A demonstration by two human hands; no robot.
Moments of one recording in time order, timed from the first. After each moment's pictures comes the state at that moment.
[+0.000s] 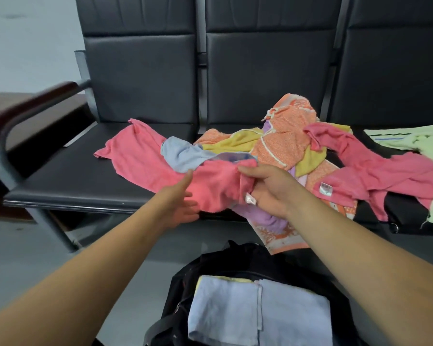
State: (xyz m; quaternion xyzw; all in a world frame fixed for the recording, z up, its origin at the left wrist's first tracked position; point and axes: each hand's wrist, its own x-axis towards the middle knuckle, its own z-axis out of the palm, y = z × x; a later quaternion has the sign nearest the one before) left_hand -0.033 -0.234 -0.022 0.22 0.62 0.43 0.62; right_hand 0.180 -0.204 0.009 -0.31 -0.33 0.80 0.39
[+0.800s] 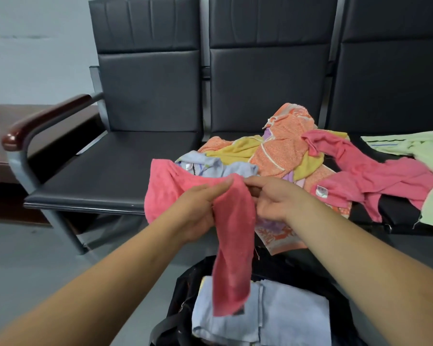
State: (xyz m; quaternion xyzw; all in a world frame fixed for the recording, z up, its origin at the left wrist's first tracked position) left_hand 0.029 -0.297 0.030 0.34 0.48 0.47 0.65; right_hand 0.183 -0.234 0.027 -0.42 -0.33 0.78 0.32
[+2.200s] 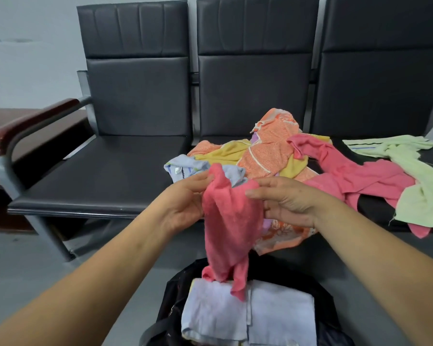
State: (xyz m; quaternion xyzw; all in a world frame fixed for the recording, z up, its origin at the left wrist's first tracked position) left_hand 0.025 -0.287 0.044 0.32 0.40 0.49 0.71; right_hand 0.249 -0.254 0.045 -0.36 -0.54 0.71 0.26
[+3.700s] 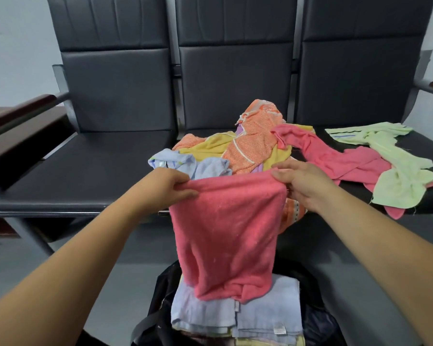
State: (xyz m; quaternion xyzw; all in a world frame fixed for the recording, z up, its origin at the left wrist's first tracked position) left_hand -0.003 -0.272 0.038 0.77 0.60 0.16 0.13; right_hand 0.303 -0.232 0.023 -0.57 -0.43 0.55 0.44
